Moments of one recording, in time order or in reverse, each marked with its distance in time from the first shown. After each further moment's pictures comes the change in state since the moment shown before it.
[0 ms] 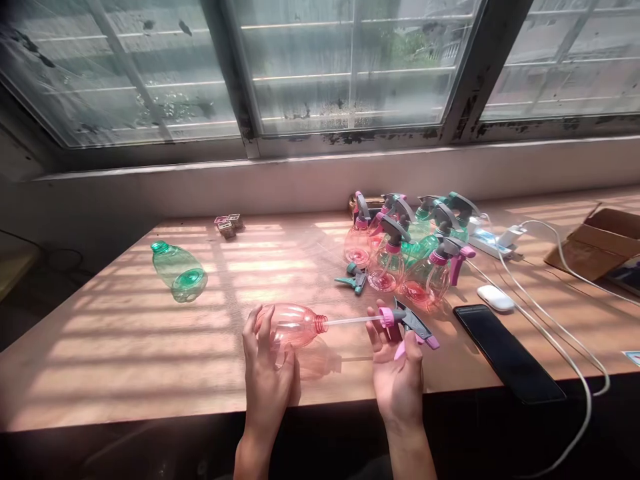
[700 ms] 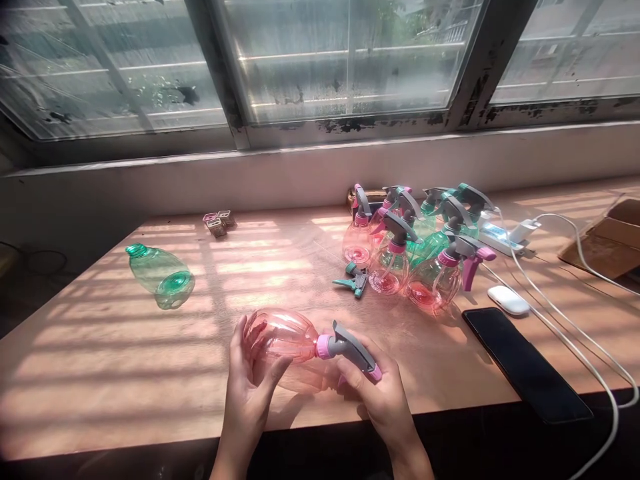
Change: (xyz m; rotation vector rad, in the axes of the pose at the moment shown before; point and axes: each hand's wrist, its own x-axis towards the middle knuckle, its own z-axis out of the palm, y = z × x) left_hand 0.005 -0.012 0.001 -0.566 -0.037 -0.417; right_hand -0.016 -0.003 0.005 -0.515 -0.313 0.238
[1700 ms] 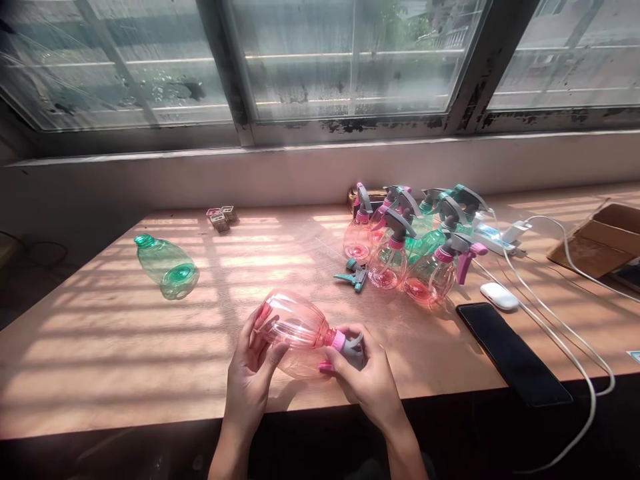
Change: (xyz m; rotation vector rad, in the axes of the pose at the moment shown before) left_hand 0.001 0.002 -0.004 -0.184 -0.074 -0.009; right_hand -0.004 -0.002 0.013 -0.045 -0.032 -0.008
